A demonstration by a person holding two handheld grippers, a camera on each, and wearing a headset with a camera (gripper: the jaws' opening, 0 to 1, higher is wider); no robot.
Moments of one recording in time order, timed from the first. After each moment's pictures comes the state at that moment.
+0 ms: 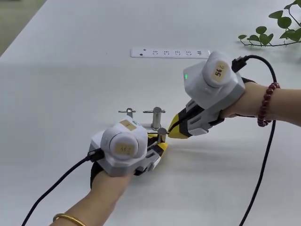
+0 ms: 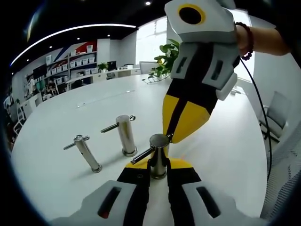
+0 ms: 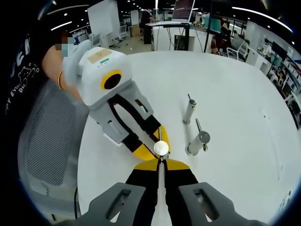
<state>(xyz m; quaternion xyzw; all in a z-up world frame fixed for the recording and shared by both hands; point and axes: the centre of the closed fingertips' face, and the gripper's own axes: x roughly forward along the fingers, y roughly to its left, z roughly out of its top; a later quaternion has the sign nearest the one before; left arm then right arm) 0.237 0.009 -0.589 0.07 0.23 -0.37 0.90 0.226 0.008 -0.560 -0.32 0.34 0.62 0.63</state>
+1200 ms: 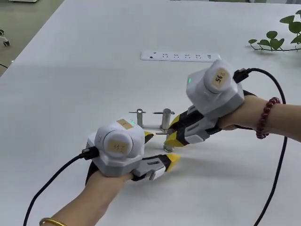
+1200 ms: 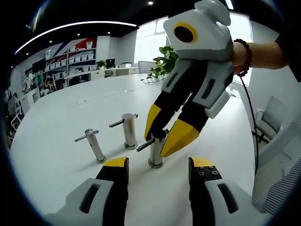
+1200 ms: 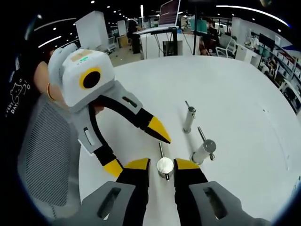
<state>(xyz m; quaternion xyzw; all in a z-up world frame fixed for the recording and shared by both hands) 0.216 0.027 -0.576 0.05 0.24 -0.38 0.89 0.221 0.034 -0.564 -0.26 0.34 0.59 0.68</state>
